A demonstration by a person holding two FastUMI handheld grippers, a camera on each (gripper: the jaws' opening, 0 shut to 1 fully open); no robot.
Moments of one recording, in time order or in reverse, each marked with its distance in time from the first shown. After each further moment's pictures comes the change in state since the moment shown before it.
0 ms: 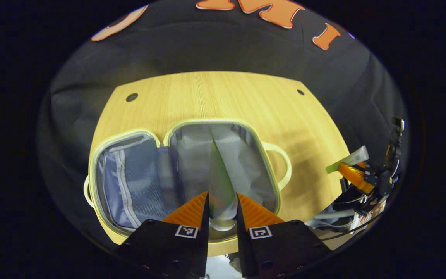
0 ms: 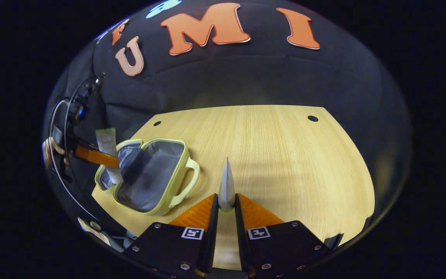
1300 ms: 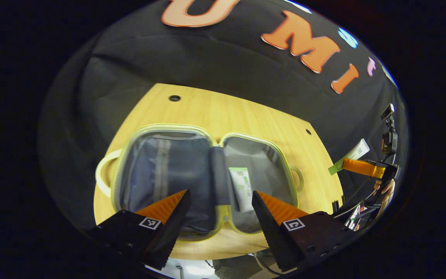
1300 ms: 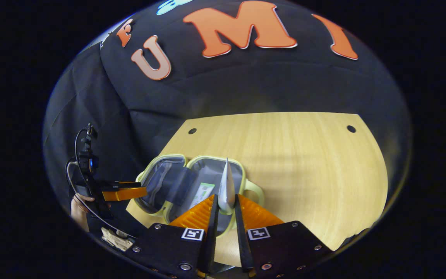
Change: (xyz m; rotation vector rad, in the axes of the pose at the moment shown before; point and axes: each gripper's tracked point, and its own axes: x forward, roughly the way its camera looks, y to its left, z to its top) left arm -0.089 0.115 -0.043 -0.285 -0.344 0.002; right arm 0.012 0.153 0.081 -0.020 0.093 0.227
